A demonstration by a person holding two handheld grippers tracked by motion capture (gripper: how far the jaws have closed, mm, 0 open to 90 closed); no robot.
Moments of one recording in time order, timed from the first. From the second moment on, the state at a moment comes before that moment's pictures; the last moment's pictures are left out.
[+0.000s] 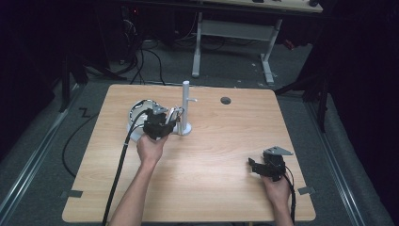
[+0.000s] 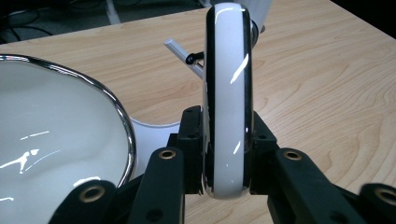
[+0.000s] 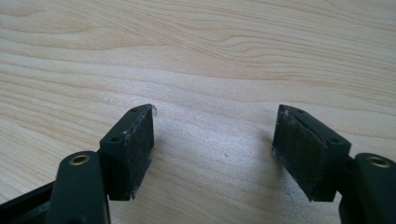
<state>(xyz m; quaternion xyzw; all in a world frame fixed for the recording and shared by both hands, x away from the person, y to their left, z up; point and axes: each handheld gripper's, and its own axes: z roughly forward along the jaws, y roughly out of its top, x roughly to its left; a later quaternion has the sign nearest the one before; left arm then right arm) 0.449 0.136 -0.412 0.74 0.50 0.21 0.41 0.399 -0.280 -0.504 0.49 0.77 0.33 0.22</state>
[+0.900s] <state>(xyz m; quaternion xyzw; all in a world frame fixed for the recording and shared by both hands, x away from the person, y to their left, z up) 0.455 0.139 -0.428 0.73 0.51 0.18 0.41 0.399 -0.280 -0.504 0.49 0.77 0.33 0.22</state>
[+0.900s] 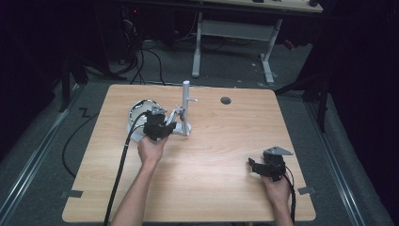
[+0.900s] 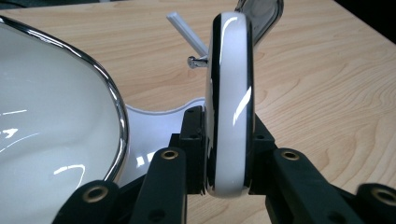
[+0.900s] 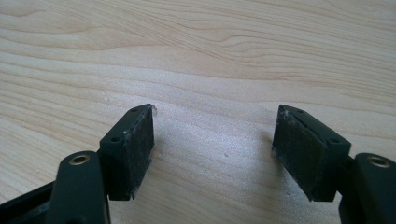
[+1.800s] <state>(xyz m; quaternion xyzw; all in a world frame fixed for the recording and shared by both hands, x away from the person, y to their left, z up) 0.454 0.130 -0.446 0.75 0.51 0.17 0.38 0.399 -0.280 -0.504 0.49 0.77 0.33 0.22</state>
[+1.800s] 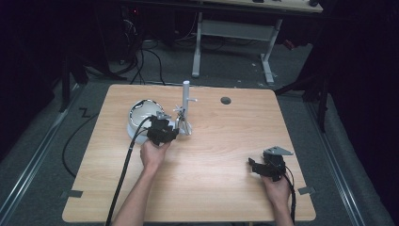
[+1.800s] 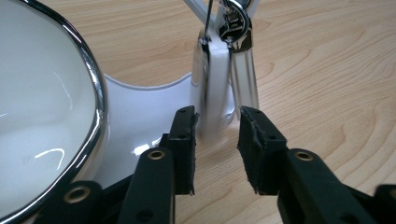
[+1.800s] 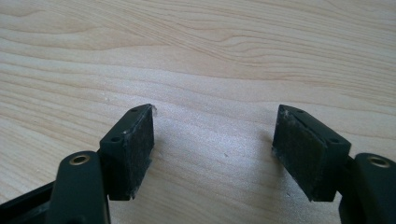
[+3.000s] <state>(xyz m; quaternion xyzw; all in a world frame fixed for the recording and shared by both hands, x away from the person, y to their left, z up) 0.416 0.155 -0.417 0.73 0.50 0.22 0.41 0.399 -0.280 -0.504 0.49 0.77 0.33 0.22</state>
